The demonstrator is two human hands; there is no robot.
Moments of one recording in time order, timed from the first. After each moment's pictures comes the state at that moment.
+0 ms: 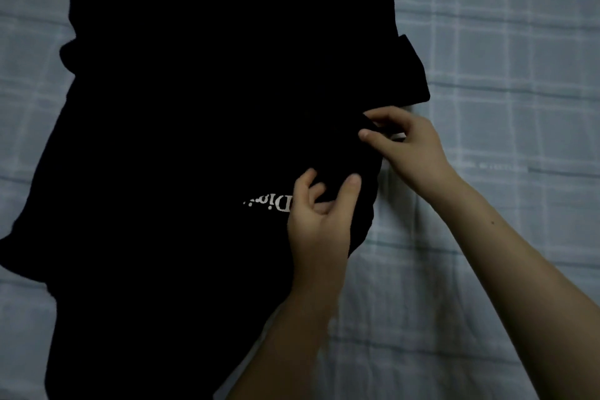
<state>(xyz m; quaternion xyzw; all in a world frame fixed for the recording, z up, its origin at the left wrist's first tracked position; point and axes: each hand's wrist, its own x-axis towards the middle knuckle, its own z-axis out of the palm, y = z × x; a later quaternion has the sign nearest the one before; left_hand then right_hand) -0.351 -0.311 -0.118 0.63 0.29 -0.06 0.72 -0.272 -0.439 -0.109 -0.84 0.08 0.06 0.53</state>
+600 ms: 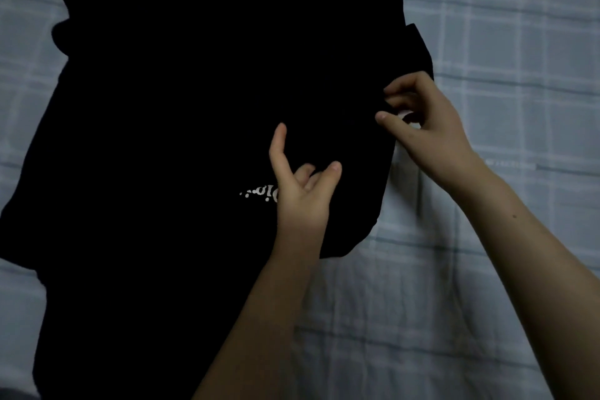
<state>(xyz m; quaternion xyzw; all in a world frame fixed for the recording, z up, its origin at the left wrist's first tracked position) -0.334 -0.292 -0.116 0.59 0.21 -0.09 0.78 -0.267 -0.461 -0.108 -0.85 0.01 0.03 0.52</state>
